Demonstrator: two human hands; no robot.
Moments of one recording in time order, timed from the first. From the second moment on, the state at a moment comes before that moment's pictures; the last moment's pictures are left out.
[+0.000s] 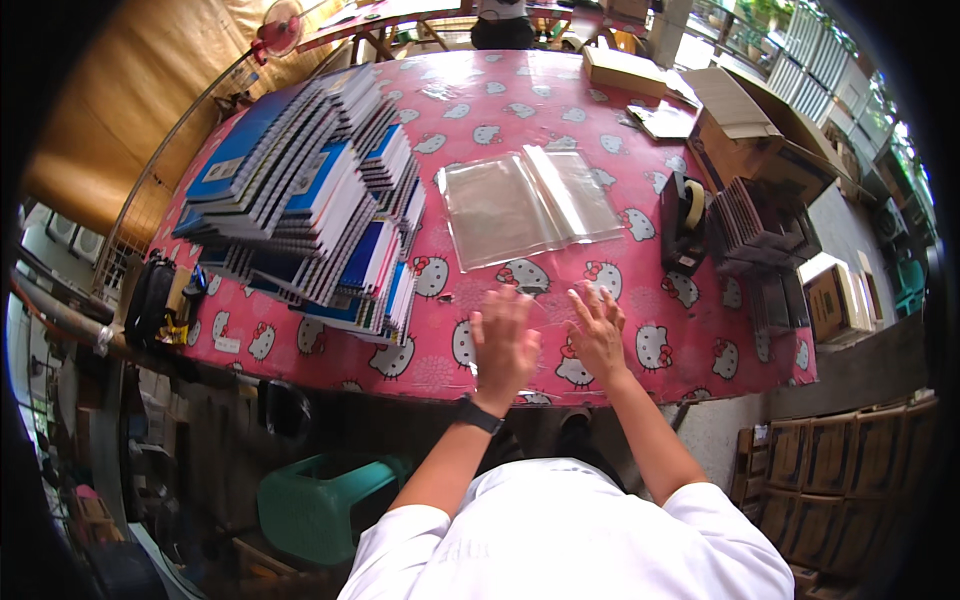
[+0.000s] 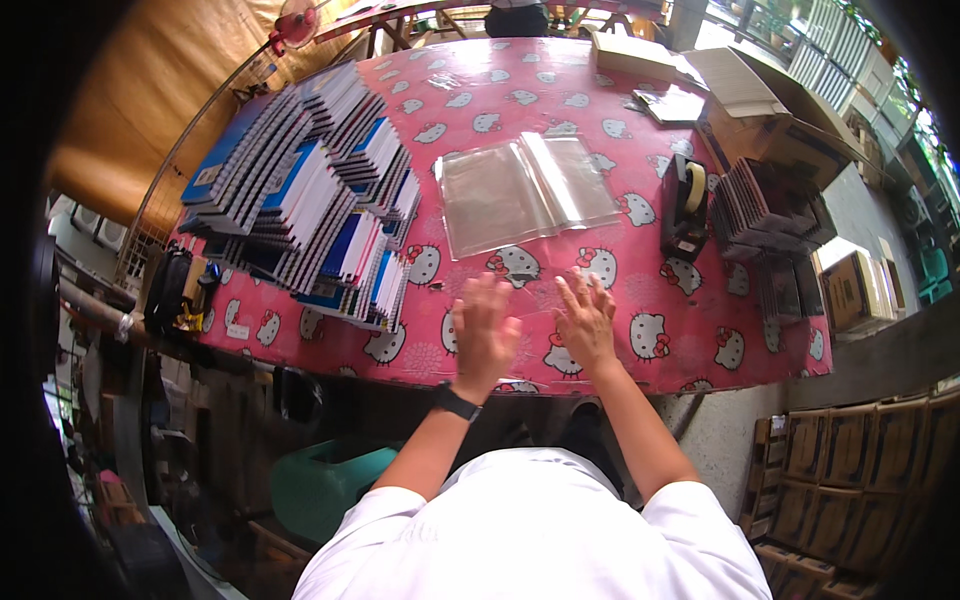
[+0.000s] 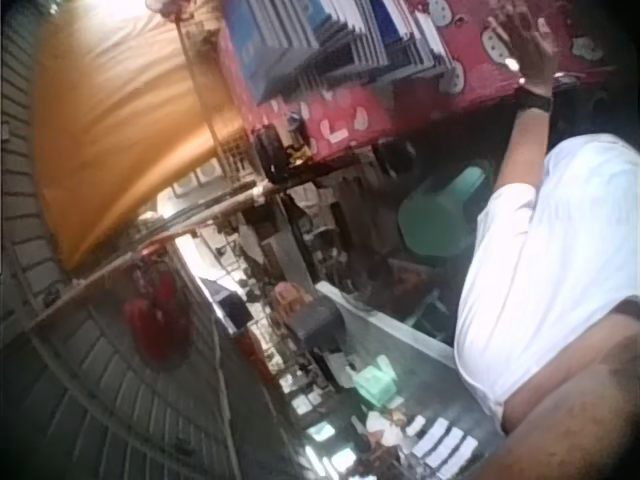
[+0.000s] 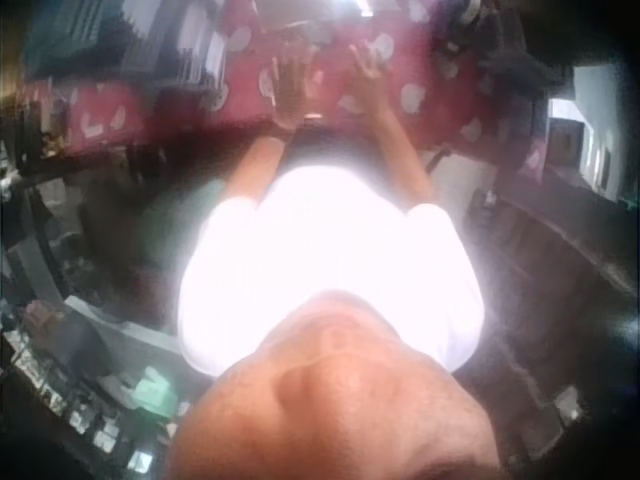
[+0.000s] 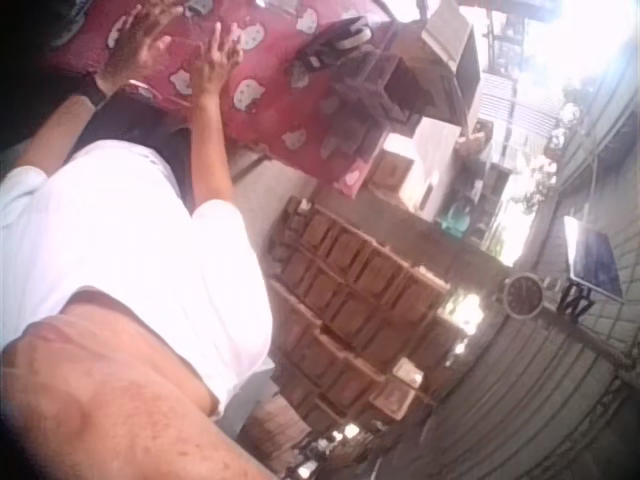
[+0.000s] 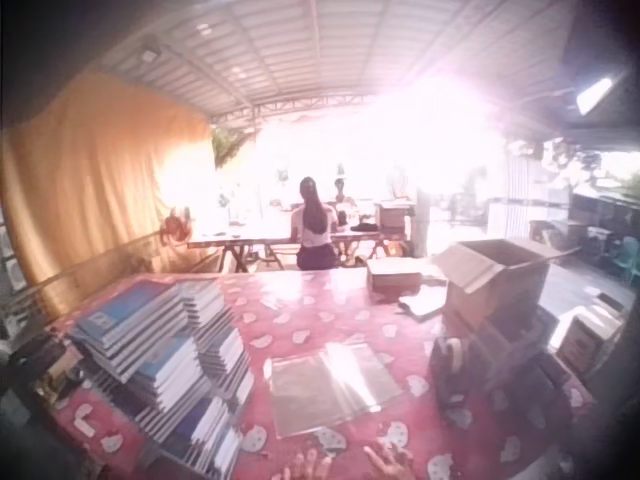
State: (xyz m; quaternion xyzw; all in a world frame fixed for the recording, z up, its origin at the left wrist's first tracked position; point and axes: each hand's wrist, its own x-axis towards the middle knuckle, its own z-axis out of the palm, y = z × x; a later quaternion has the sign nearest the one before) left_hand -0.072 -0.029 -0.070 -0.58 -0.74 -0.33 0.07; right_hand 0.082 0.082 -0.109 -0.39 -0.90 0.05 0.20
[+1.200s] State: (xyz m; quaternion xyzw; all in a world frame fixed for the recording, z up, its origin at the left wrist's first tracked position) left_hand -0.111 -0.063 0.066 -0.49 -0.54 -0.62 -0.27; right_hand 0.045 0.091 0.105 -0.01 -0.82 0.50 0.29
